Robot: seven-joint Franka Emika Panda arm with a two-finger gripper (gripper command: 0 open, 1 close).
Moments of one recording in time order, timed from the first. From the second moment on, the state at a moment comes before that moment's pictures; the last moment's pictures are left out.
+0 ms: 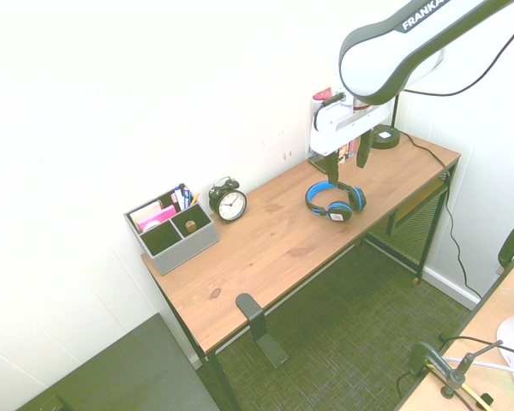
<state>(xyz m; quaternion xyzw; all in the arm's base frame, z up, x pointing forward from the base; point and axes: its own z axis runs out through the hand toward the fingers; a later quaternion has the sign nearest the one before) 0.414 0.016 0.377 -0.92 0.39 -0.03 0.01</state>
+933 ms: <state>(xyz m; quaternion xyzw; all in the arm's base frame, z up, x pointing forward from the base) 0.580 -0.089 0.253 -0.70 0.72 -0.05 0.01</state>
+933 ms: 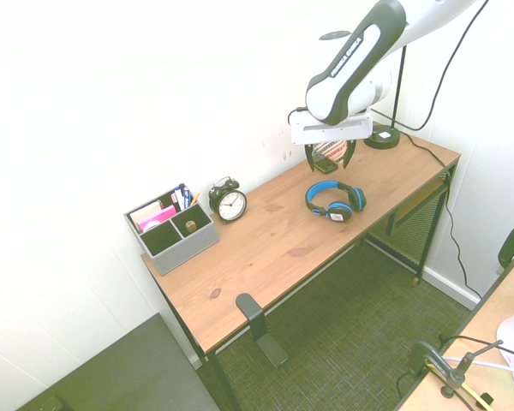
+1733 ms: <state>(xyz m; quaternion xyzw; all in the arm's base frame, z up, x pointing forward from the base) 0.638 -0.074 0.173 -0.62 0.78 -0.03 0.01</state>
